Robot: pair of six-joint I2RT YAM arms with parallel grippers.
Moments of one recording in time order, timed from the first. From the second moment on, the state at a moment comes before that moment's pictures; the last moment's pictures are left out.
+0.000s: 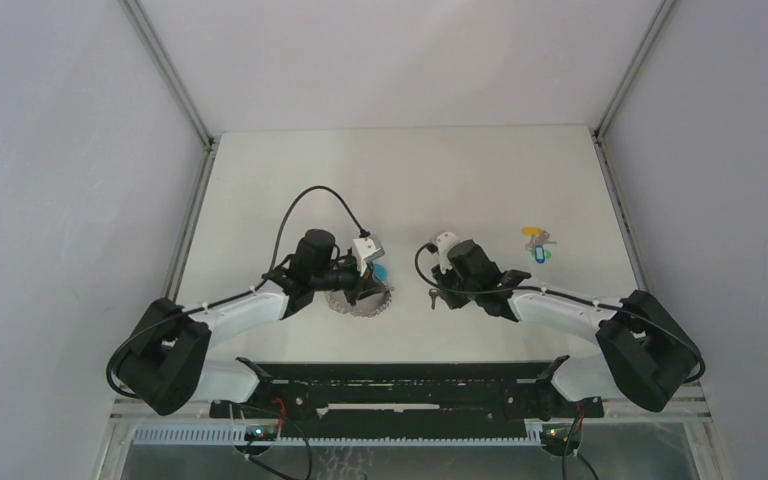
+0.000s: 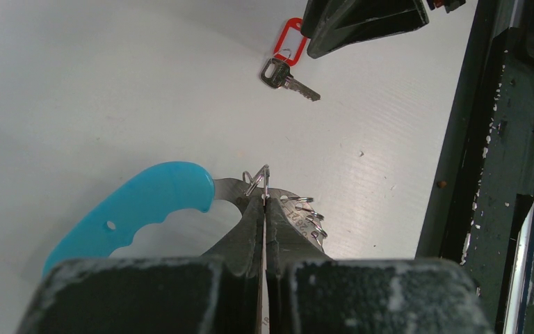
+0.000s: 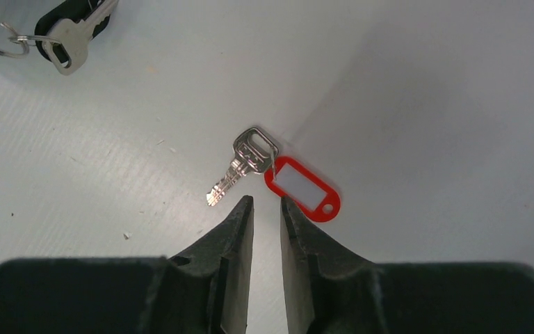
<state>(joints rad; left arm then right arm) -0.59 1.32 0.56 0.17 0.61 0.14 0.72 1.34 0.62 -0.16 0.02 0.10</state>
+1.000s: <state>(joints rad) -0.59 1.32 0.56 0.17 0.61 0.14 0.67 1.50 0.80 -0.24 -0.05 0.11</state>
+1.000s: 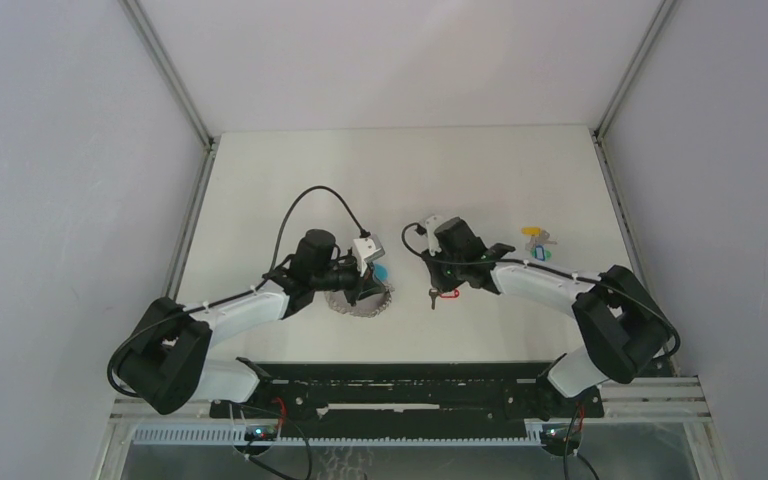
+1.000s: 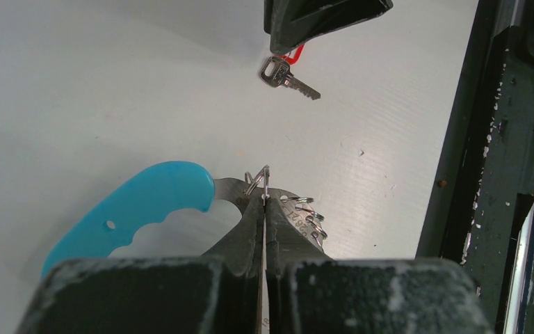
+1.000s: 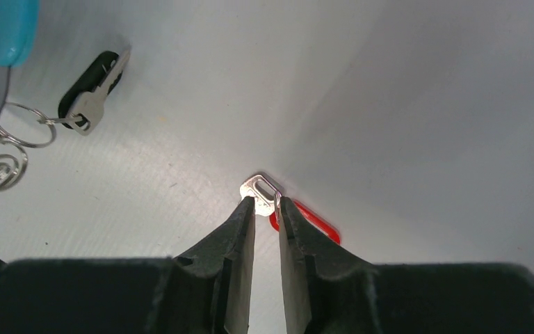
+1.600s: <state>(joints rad) -0.59 1.32 0.56 0.17 0.61 0.14 0.68 1.67 1.05 -0.61 -0.05 0.11</state>
